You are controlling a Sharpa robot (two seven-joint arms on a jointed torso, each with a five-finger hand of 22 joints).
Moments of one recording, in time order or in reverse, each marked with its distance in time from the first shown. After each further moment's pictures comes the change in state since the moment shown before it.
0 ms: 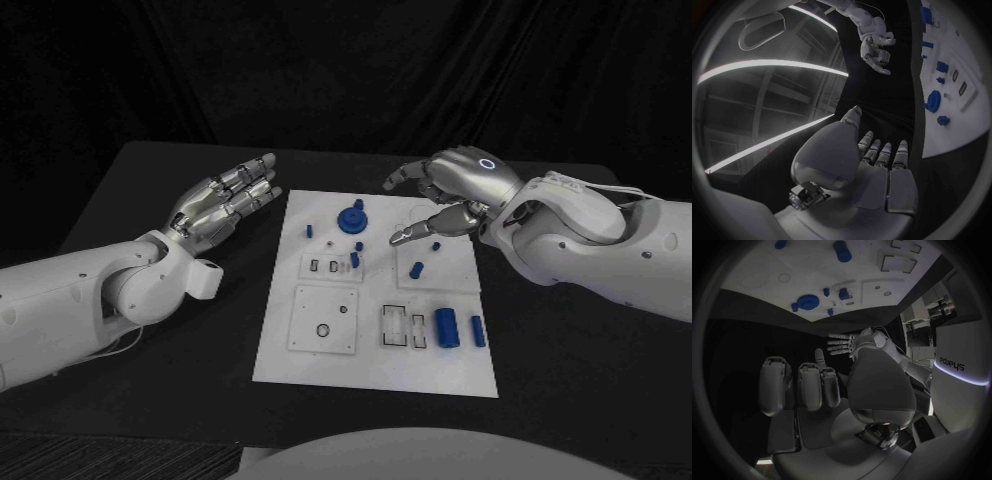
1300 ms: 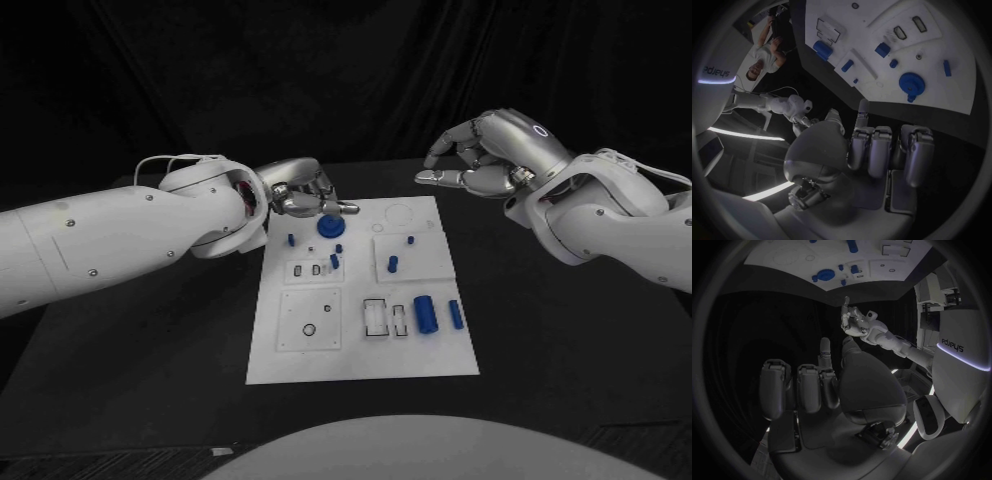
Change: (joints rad) left arm 0.170 0.226 0.002 0.024 -1.017 -0.211 -0.708; left_hand -0.322 -0.050 -0.163 0.173 -0.088 0.744 0.011 0.217 0.203 1.347 -0.082 1.464 1.273 1.431 -0.135 1.517 1.293 -0.164 1.429 -0.139 1.540 1.288; right arm 0.012 -0.058 0.000 -0.047 0.201 -0.139 0.166; right_hand 0.110 0.191 0.149 -0.016 0.098 0.272 -0.028 0.149 0.089 0.004 0.007 0.000 0.000 0.002 0.009 0.024 0.001 0.000 0.000 0.007 0.040 0.000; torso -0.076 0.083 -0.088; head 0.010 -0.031
